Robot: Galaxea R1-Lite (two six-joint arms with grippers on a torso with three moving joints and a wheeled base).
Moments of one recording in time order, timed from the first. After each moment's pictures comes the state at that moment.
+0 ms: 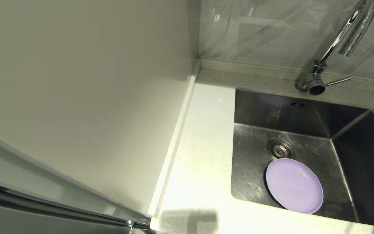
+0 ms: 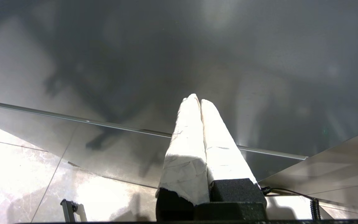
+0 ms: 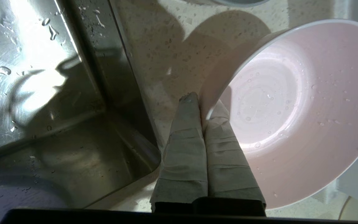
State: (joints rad) left arm 0.00 0.00 0.00 0.00 0.00 0.00; right arm -0.82 1.48 -0.65 -0.11 -0.09 -0.26
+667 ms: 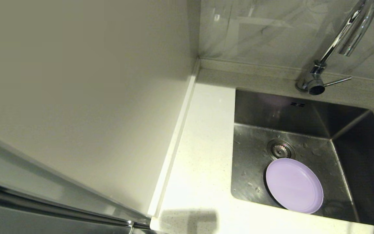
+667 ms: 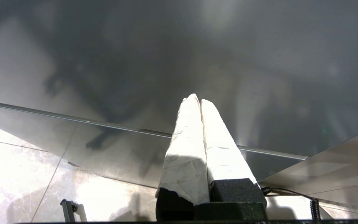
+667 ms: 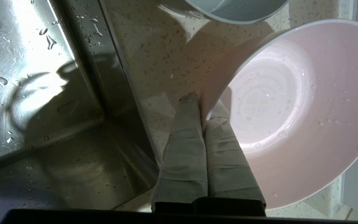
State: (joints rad) left arm 0.00 0.00 0.00 0.00 0.00 0.00; right arm -0.82 1.52 -0.65 -0.17 -0.09 -0.26
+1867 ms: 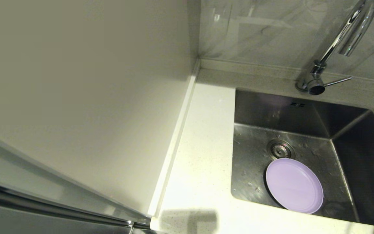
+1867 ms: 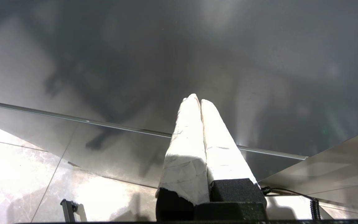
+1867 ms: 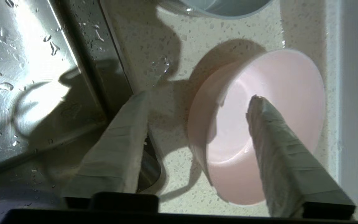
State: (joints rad) left arm 0.00 0.00 0.00 0.00 0.00 0.00; right arm -0.82 1.48 -0.64 -0.16 -0.09 -0.24
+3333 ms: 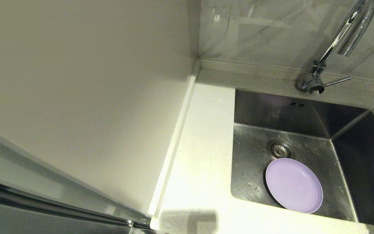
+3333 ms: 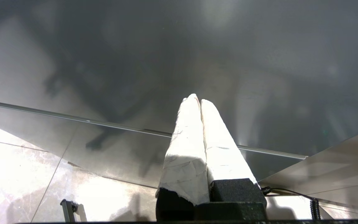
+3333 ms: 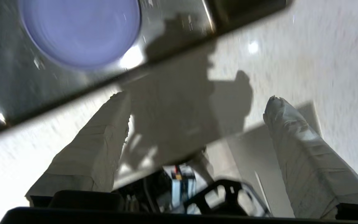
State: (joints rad) left arm 0.00 0.00 0.00 0.00 0.00 0.00; right arm -0.34 0.81 -0.53 0.49 -0.14 0.34
